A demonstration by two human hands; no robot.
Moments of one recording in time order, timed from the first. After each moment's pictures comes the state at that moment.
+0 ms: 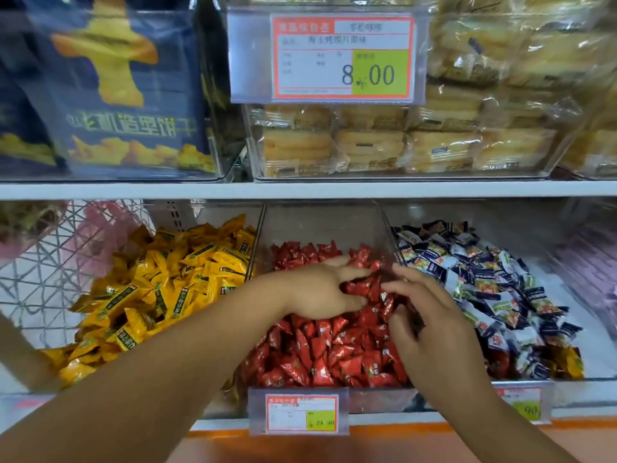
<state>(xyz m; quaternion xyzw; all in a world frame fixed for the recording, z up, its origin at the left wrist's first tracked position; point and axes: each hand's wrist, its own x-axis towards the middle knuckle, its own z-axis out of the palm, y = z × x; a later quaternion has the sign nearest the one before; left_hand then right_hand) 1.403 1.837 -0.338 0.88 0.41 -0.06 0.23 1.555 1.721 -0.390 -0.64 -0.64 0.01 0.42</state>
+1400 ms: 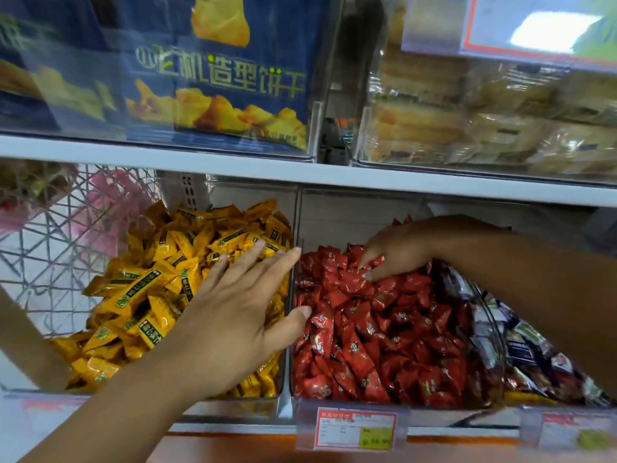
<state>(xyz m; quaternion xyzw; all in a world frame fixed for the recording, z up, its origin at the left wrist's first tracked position) 1.265 1.799 -0.363 0.85 0.50 0.12 0.10 1.535 1.907 -0.338 -0.53 -0.78 0.13 -0.31</state>
